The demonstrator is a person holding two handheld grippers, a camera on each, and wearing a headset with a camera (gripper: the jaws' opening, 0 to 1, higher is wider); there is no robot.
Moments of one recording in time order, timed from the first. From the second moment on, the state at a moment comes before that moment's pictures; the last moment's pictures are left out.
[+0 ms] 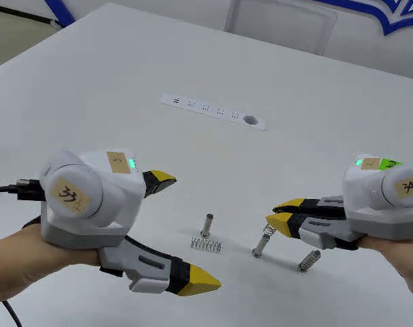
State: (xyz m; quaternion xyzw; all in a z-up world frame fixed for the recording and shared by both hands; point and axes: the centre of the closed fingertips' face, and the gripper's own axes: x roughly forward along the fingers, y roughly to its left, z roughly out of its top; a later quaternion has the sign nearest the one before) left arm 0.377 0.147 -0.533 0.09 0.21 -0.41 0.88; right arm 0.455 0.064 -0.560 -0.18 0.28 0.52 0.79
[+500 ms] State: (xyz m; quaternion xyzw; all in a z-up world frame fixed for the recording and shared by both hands) left arm 0.378 0.153 -0.538 0.09 0.22 -0.40 0.89; right arm 0.457 0.062 -0.579 -0.18 0.30 0.51 0.79
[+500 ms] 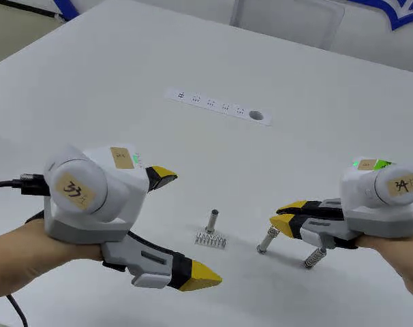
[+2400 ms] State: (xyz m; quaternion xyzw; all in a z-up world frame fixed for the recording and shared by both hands) left arm 0.381 0.161 -0.539 0.09 0.23 -0.39 0.89; right arm 0.437 0.091 -0.588 -0.23 0.26 0.55 0.76
